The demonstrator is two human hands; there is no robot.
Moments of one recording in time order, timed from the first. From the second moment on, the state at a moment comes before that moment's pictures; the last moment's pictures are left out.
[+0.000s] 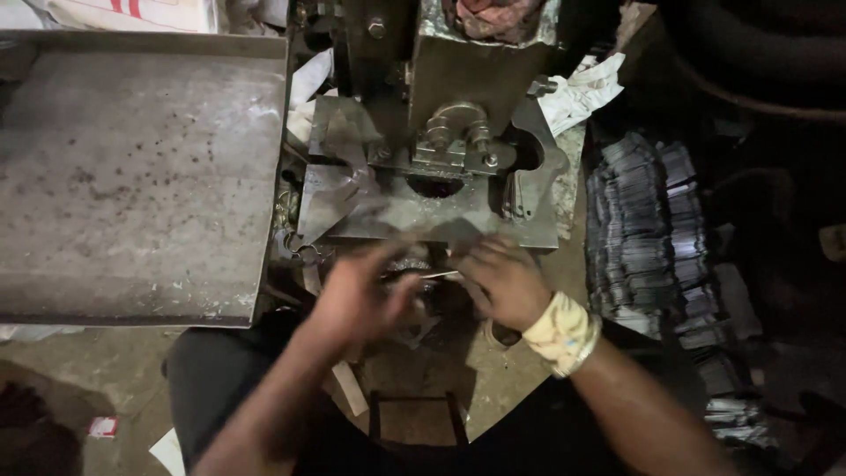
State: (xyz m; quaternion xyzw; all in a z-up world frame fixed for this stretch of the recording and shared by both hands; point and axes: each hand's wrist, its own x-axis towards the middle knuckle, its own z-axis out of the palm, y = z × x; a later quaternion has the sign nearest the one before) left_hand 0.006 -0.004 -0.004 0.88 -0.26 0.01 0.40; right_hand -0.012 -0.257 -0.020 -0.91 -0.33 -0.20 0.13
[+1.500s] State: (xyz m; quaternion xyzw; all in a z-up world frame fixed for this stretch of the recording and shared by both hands) left_hand 0.026 -0.049 -0.092 0.88 -0.38 0.17 0.23; right_hand 0.016 -0.375 -0.031 -0.82 0.15 -0.16 0.54
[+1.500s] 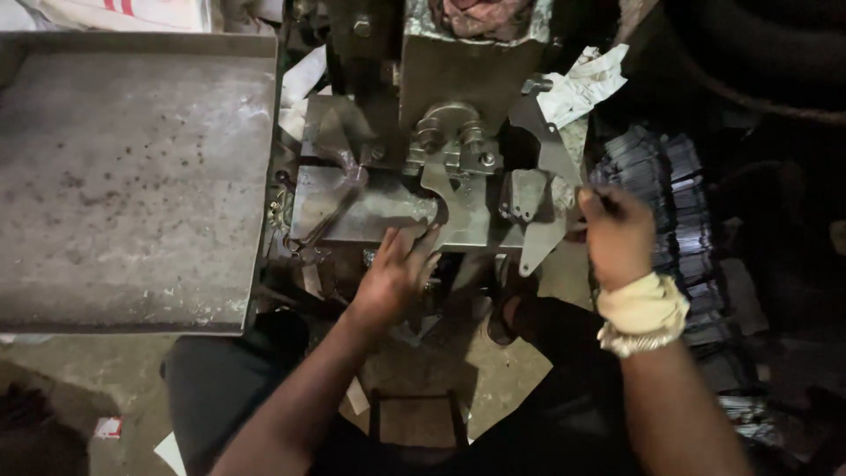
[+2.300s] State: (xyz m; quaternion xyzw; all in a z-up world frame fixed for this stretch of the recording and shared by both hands) left_hand 0.025 -0.046 -0.090 0.87 -0.35 0.14 0.31; right_hand -0.006 -0.260 -0.012 -0.92 -0.03 -0.16 0.36
